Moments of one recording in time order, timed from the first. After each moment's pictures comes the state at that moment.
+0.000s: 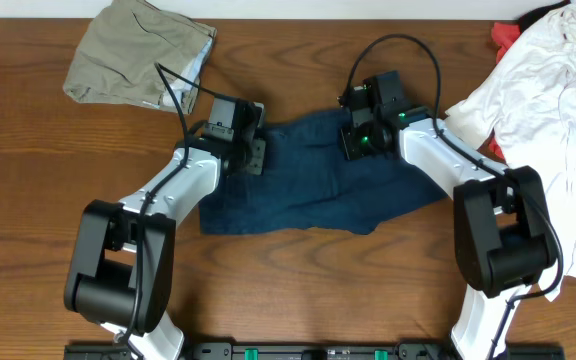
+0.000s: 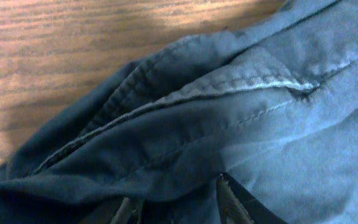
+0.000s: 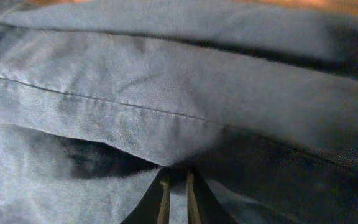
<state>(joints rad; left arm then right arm) -0.28 1.81 1.07 -0.31 0.13 -0.09 0.32 2.02 1.34 -0.44 -0.29 0.06</state>
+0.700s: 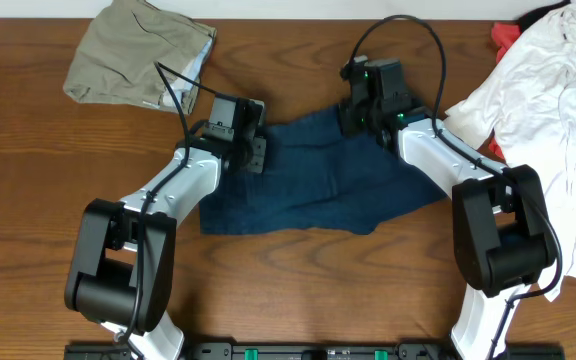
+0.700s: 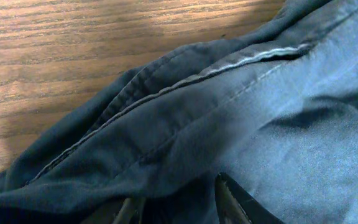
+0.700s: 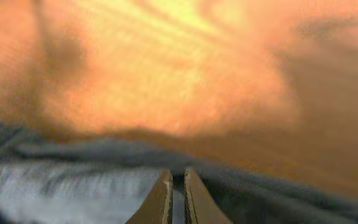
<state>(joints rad) -0.28 1.81 1.07 -0.29 0.13 -0.09 0.32 2.03 1.34 -0.10 -0.16 0.06</state>
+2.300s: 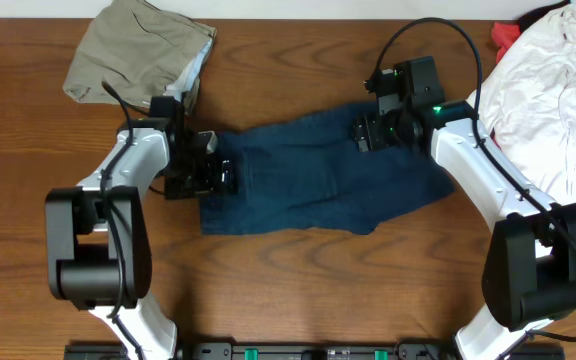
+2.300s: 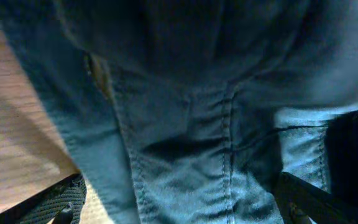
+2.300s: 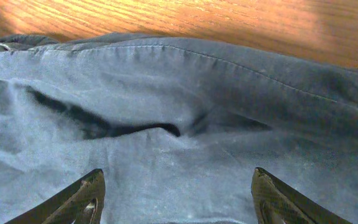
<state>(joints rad) 0.00 1.90 1.18 -0.87 0.36 0.05 0.25 1.83 1.34 -0.56 -0.24 0.03</state>
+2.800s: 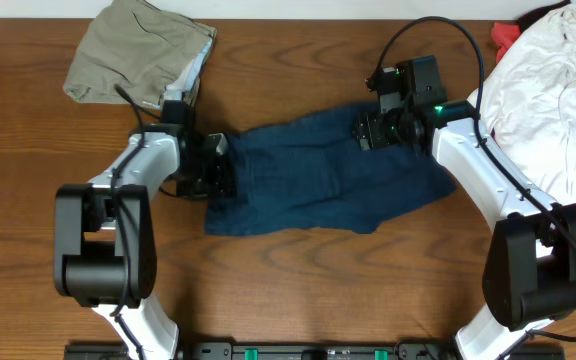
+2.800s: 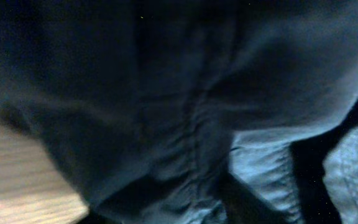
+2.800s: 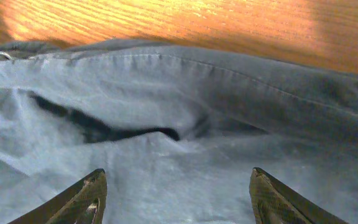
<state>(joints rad) -0.05 1.91 1.14 -0.79 0.39 -0.02 0.24 1.83 1.34 -0.55 -0.24 0.02</state>
